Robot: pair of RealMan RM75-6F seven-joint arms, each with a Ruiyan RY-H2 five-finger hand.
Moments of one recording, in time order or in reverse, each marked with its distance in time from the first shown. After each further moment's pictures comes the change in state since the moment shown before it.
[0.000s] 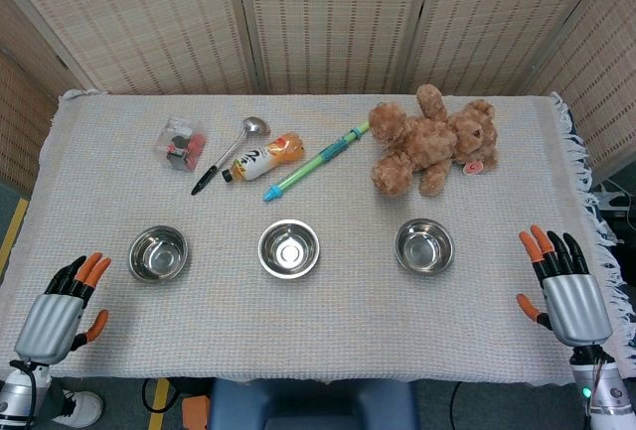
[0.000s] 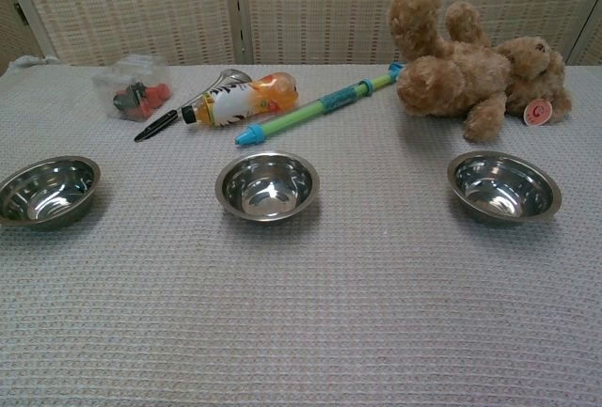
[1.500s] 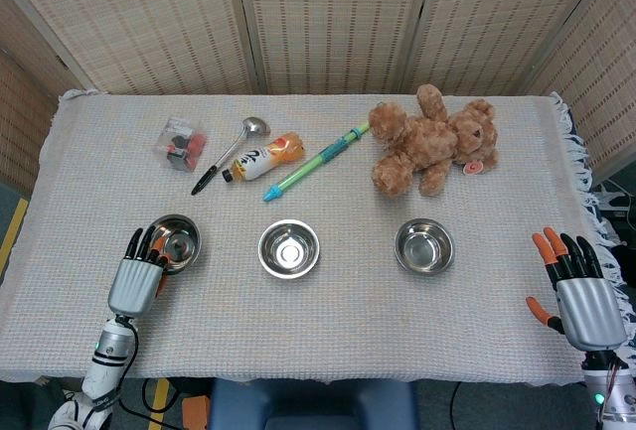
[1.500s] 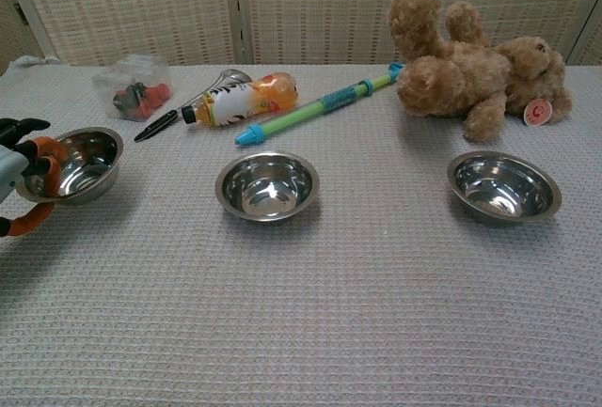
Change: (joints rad) left arm -0.219 -0.755 -0.086 1.059 0.017 0.115 -0.001; right arm -0.020 0.045 -0.001 -0.039 0.023 -0.006 0.022
